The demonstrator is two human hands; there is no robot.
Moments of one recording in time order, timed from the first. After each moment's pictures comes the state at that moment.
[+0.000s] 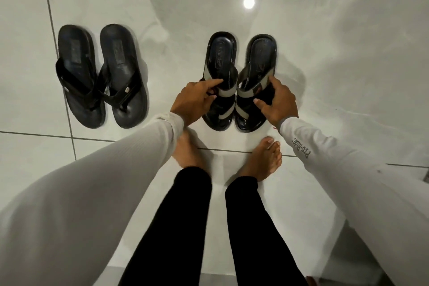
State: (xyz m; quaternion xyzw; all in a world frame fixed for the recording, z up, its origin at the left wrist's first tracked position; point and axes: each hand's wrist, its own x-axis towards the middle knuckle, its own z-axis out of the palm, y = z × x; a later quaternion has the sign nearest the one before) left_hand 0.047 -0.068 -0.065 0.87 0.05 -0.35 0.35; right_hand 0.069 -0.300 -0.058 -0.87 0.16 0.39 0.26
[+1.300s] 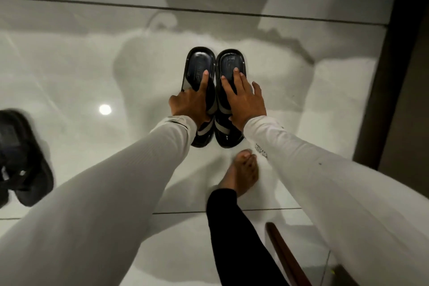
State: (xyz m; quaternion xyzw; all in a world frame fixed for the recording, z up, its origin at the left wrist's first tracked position) left_hand 0.271 -0.322 -0.080 0.90 0.03 -0.43 0.06; right_hand 0.277 -0.468 -0.078 -0.91 -0.15 0.37 -0.04
